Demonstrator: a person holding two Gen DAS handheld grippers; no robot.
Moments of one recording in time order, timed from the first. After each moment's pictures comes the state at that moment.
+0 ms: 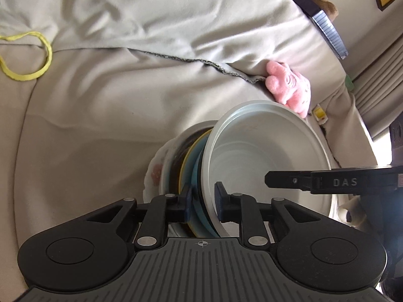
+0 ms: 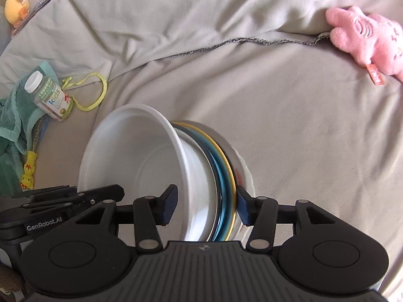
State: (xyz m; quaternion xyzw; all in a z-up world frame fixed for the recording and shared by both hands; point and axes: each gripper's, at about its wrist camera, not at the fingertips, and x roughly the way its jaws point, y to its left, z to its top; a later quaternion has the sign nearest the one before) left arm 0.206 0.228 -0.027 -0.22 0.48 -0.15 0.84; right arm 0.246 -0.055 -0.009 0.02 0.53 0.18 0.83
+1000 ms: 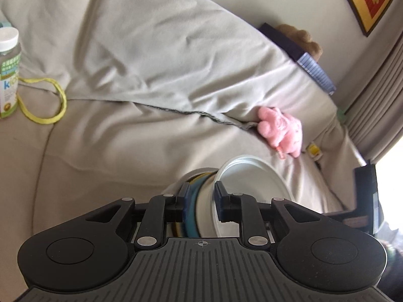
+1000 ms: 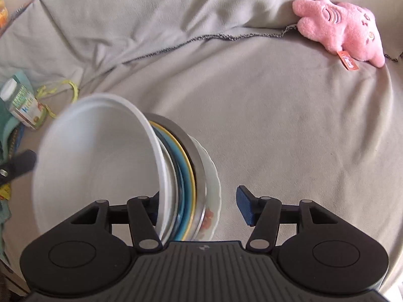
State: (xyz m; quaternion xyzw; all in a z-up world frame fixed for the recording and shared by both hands) left arm 0.181 0.244 0.013 -0.23 0.38 -0.13 0.89; right arm 0.238 -0.072 -0.039 0.02 0.51 0.12 0.85
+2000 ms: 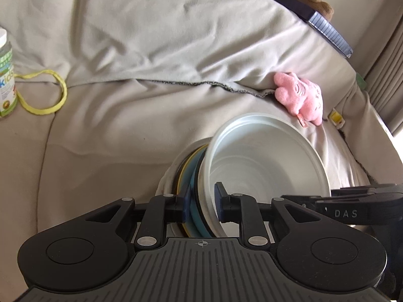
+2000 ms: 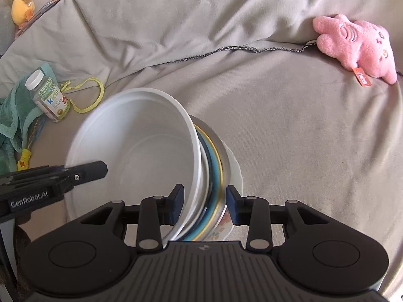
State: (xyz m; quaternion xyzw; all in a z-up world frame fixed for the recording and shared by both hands) left arm 0.193 0.209 -0.008 -0.15 0.43 -0.09 0.88; right arm 0.210 -0.067 -0.023 0.02 0.48 0.17 0.86
